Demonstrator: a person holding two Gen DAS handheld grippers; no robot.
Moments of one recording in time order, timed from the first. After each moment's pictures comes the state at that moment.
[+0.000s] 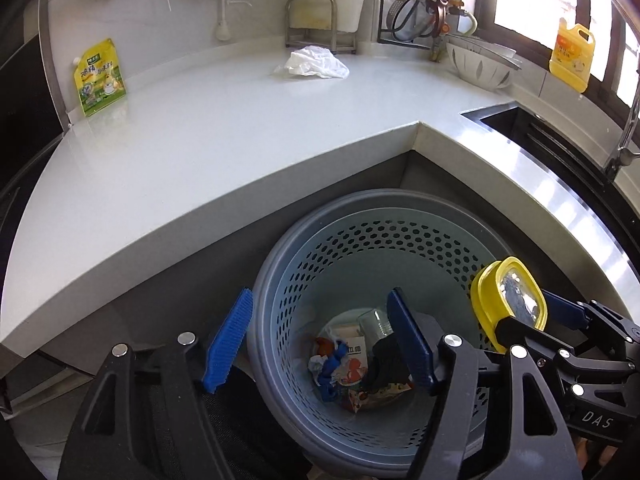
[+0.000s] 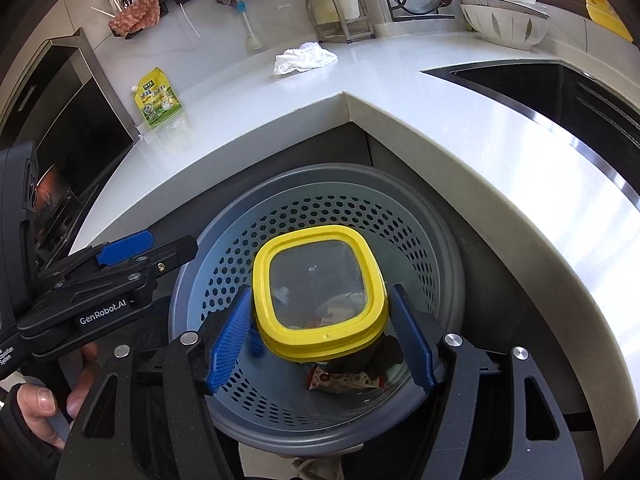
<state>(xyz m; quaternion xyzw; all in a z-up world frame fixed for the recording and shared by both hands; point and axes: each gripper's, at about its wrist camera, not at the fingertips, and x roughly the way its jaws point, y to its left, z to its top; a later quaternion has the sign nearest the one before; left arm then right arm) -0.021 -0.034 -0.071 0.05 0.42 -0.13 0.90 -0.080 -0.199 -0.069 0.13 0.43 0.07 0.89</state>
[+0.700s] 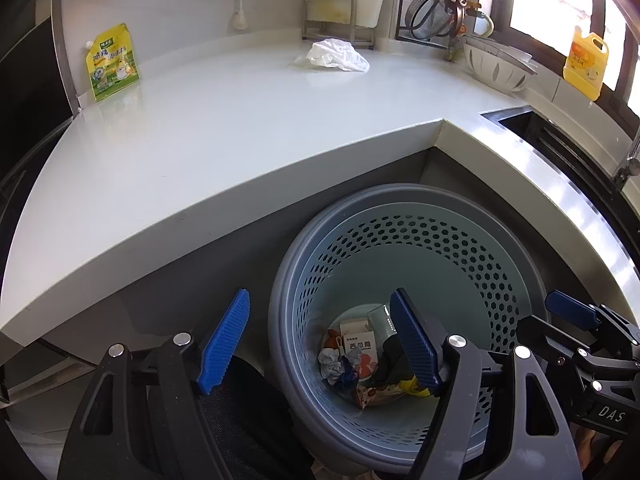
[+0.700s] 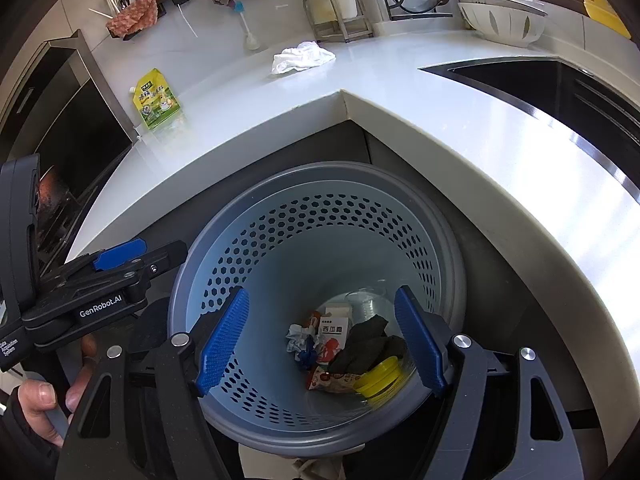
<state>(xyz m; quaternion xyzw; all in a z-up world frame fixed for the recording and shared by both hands) -0.017 -0.016 -0.074 0.04 0.43 -0.11 0.90 -0.079 -0.198 -0.072 0.14 0.43 0.07 0.89</state>
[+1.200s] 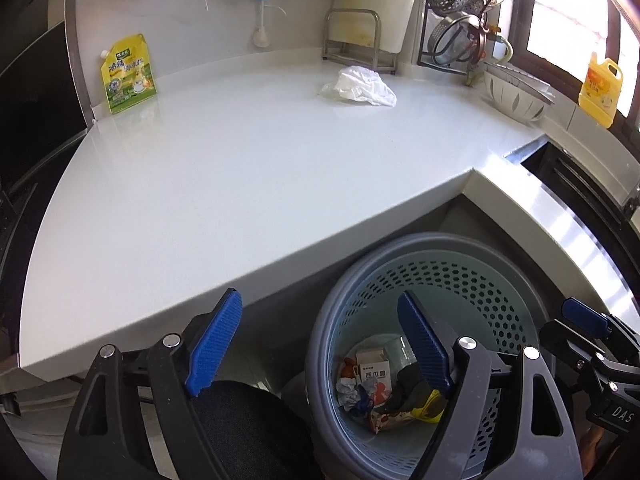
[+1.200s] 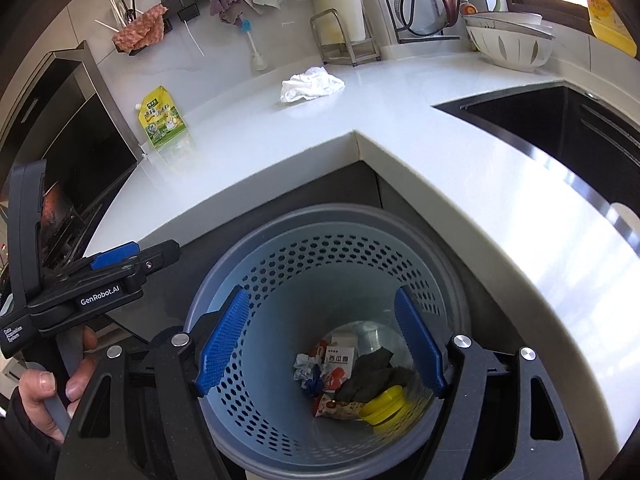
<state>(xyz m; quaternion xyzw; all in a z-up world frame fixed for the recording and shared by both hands) 0.018 0.006 -0.044 0.02 0.41 -0.09 0.91 -0.050 -0.196 -0.039 0.14 0.40 0.07 0.90</state>
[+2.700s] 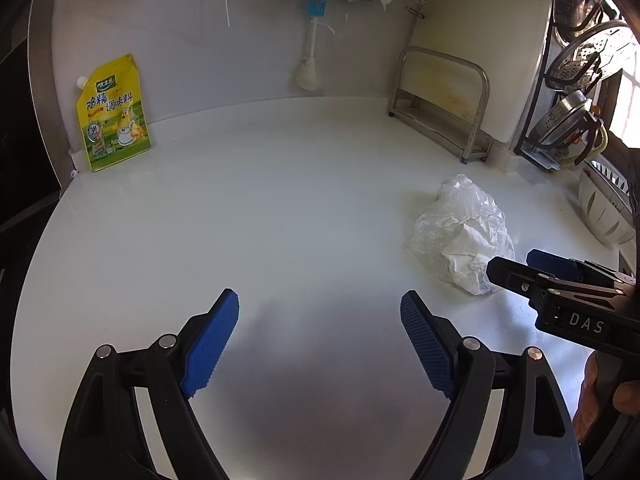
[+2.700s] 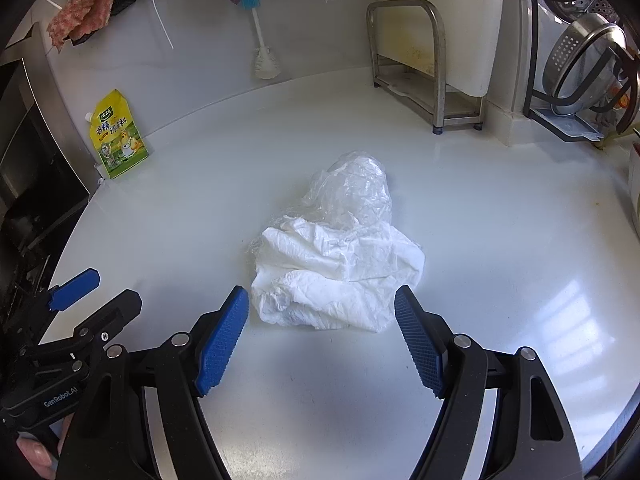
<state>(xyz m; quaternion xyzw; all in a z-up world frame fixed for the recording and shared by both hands) 0.260 0.027 -0.020 -0.02 0.38 -0.03 0.92 0.309 -0.170 -0.024 0.04 0.44 0.12 0.89</state>
